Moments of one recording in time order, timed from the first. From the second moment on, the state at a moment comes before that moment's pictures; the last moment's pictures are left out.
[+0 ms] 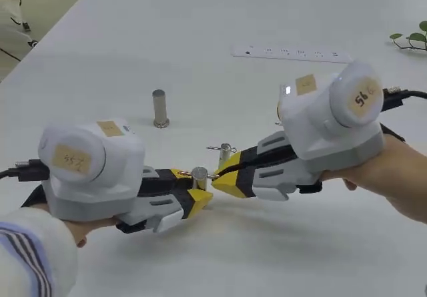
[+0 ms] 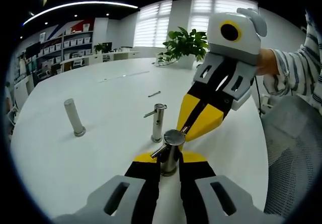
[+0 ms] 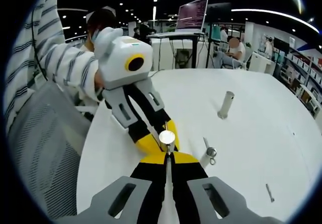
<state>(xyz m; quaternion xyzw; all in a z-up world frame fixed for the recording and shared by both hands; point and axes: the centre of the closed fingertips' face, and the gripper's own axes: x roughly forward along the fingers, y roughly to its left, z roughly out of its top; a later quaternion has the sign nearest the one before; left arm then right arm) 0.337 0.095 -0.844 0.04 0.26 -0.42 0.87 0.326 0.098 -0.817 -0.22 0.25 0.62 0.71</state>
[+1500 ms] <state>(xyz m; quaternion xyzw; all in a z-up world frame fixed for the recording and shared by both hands) 0.332 0.097 -0.839 -0.01 0.25 -0.42 0.87 0.323 0.091 -0.805 -0.18 0.24 0.61 0.73</state>
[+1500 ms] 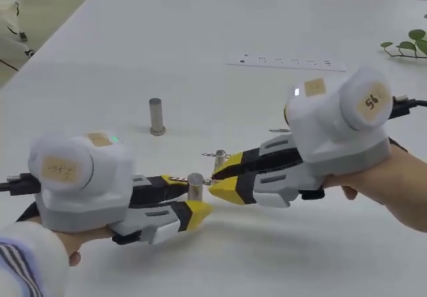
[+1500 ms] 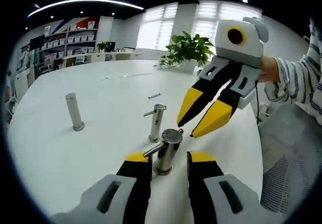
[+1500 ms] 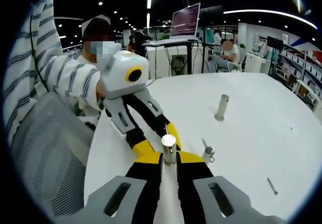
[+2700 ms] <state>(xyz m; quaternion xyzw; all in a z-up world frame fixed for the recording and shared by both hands) 0.300 0.139 -0.815 -0.05 0.22 -0.40 0.89 0.326 0.121 -0.828 -0.15 0.26 0.62 0.73</state>
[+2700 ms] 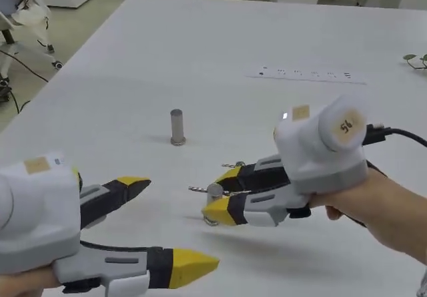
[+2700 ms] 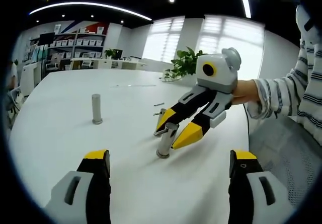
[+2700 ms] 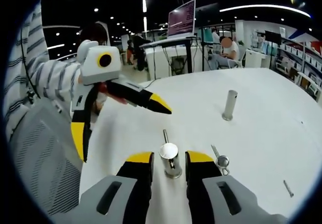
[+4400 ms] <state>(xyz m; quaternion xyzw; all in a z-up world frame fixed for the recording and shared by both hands) 0.289 0.126 -0.822 -0.04 0.26 -0.41 0.88 0.374 0.020 -0.817 -0.19 0.23 0.58 0.75</state>
